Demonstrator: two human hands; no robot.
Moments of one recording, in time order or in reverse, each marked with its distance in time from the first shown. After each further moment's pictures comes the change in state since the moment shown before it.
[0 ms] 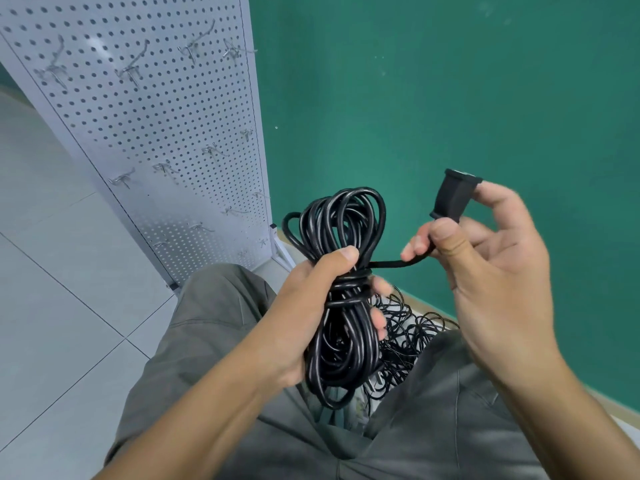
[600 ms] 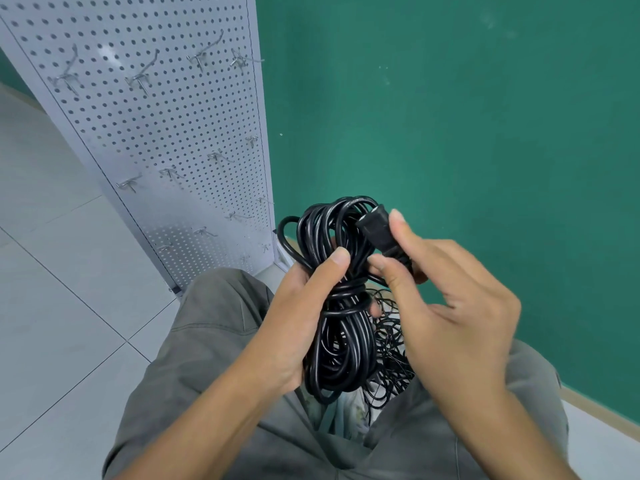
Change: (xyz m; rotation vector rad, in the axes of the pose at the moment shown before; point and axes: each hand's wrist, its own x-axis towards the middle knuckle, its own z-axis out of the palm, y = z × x) left_hand -0.001 -0.004 0.000 0.003 0.105 0.210; right_hand -0.022 0.026 0.014 -0.804 0.112 -0.574
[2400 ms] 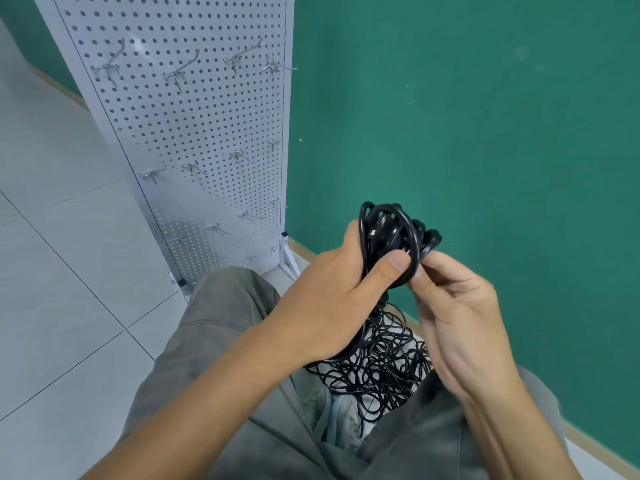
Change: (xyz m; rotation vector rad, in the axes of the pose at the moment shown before) left_hand 0.023 0.018 -0.013 0.918 -0.088 0.324; right_hand 0.010 0.023 0.016 0.985 -0.210 0.787
